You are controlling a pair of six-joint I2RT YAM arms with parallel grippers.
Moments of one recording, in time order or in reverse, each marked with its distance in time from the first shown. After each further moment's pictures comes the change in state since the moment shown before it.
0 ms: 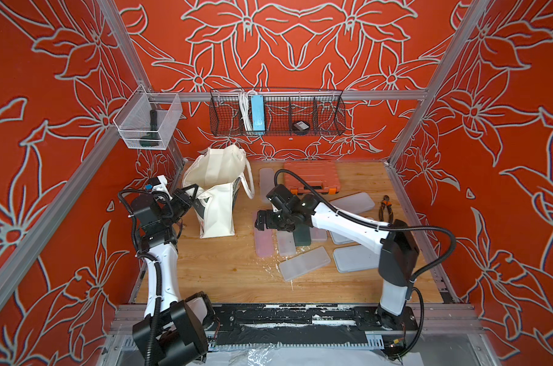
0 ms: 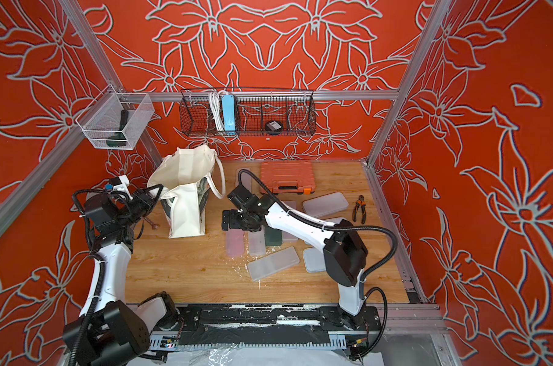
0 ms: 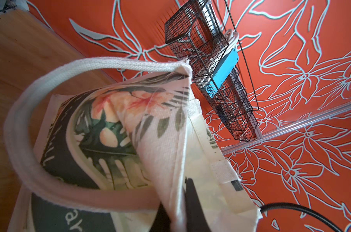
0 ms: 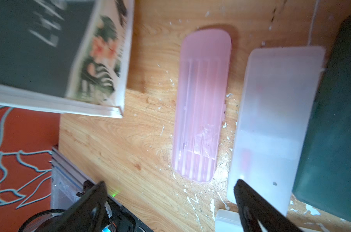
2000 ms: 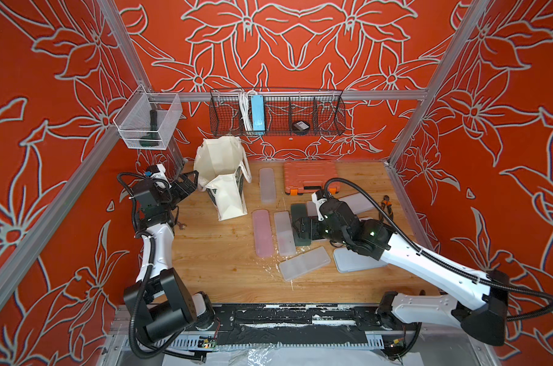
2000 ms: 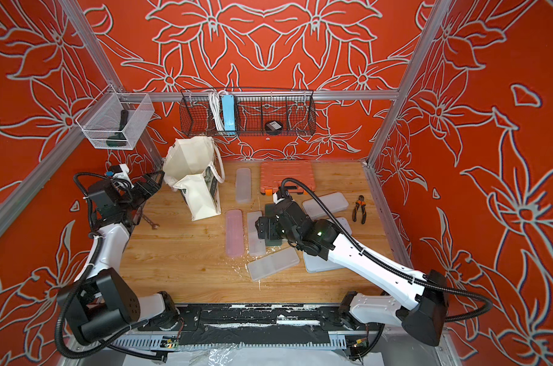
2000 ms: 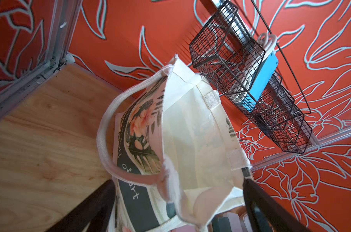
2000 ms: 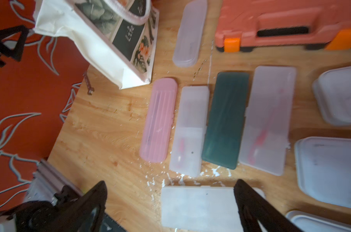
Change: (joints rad) left arm -0.029 0.190 0.155 -0.032 -0.163 0.284; right arm -0.036 -0.641 -0.504 0.095 0.303 -0.145
